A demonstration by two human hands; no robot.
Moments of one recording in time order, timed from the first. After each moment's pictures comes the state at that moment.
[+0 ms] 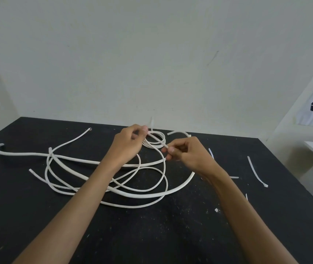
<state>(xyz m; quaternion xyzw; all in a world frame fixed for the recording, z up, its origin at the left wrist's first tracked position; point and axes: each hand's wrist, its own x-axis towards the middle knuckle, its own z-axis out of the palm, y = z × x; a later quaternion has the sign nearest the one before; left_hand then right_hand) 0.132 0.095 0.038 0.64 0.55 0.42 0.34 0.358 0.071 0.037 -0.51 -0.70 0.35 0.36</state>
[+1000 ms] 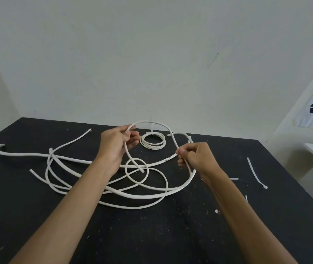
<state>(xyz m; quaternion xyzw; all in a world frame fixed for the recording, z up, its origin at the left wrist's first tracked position) 0.118 0.094 0.037 0.36 0.45 0.60 0.56 0.370 0.082 0.016 -0.62 -0.53 0.38 0.44</state>
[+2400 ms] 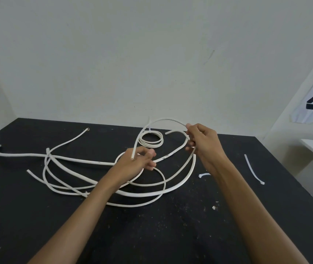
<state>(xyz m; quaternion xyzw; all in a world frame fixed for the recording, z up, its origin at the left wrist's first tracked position) 0.143 0.059 0.011 0.63 0.50 0.34 0.49 0.378 0.082 0.052 -0.55 -0.46 0.41 0.56</state>
